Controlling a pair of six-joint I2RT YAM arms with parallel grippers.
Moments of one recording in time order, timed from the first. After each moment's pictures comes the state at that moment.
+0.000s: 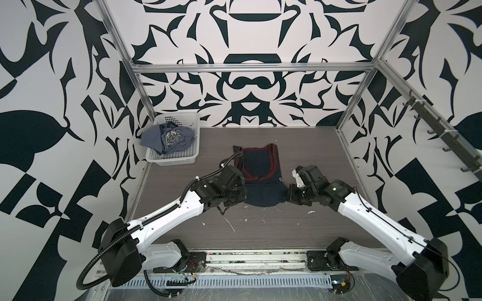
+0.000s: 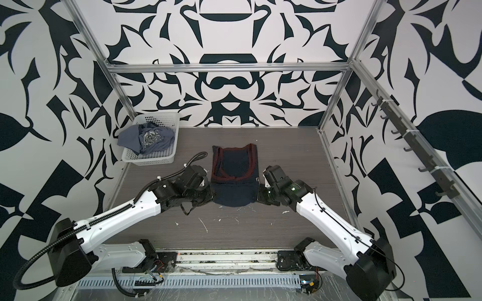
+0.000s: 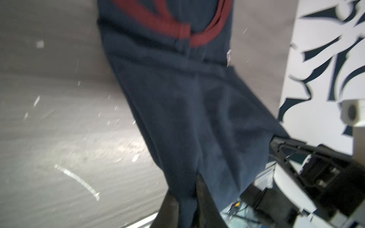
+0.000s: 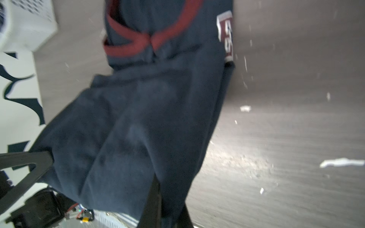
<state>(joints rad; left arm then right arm) -0.83 1.28 1.02 -0.60 0.12 -1.06 0.56 1.12 0.92 -0.78 -0.21 0.76</state>
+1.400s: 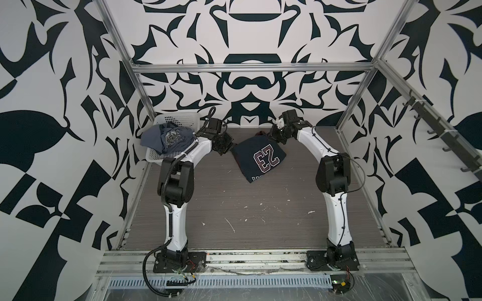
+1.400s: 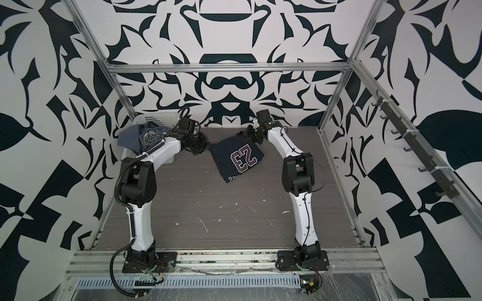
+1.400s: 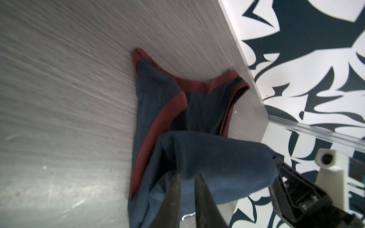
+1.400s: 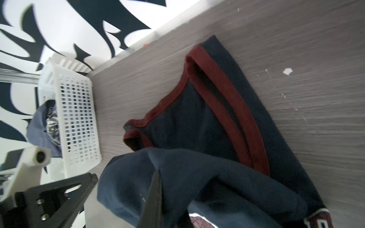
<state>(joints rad) -0.30 2.10 1.71 -0.47 0.35 -1.06 0.26 2.32 2.12 -0.71 -0.42 0.62</state>
